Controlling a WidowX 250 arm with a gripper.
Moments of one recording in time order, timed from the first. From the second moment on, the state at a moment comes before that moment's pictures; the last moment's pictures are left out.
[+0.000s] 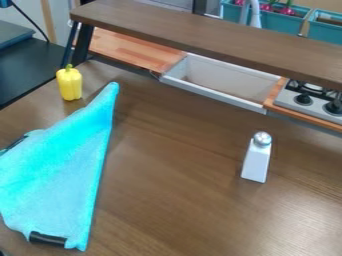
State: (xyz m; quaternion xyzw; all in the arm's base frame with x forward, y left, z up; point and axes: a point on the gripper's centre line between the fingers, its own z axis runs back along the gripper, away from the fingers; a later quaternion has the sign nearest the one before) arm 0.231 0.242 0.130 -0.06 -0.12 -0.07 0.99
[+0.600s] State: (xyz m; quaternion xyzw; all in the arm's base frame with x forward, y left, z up) arm 0.240 0.250 0.088 -0.07 -0.09 -0.05 0.99
